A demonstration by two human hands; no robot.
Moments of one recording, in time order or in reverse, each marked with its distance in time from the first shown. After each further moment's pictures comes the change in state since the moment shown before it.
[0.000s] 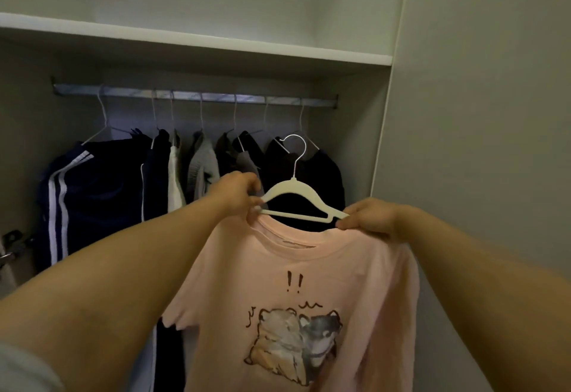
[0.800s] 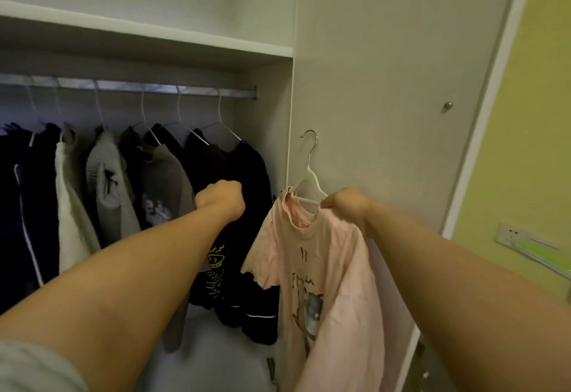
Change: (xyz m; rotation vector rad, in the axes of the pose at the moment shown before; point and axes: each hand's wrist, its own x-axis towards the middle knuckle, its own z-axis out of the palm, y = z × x) left_hand 0.000 0.139 0.067 0.256 -0.083 -0.031; right_hand -0.073 0.063 -0.055 0.242 0.385 0.195
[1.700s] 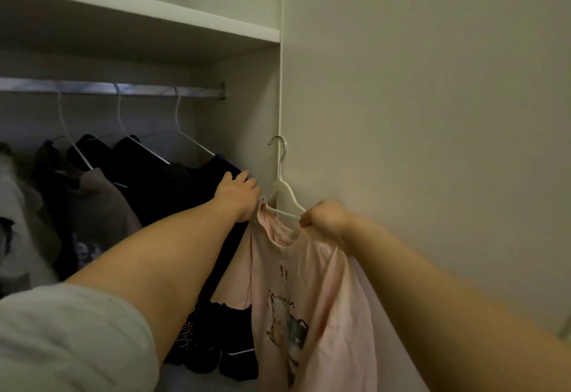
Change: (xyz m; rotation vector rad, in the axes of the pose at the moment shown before) left_hand 0.164 0.035 0.039 0.526 -0.041 0.532; right_hand 0.102 -0.024 0.049 -0.029 0.102 0.087
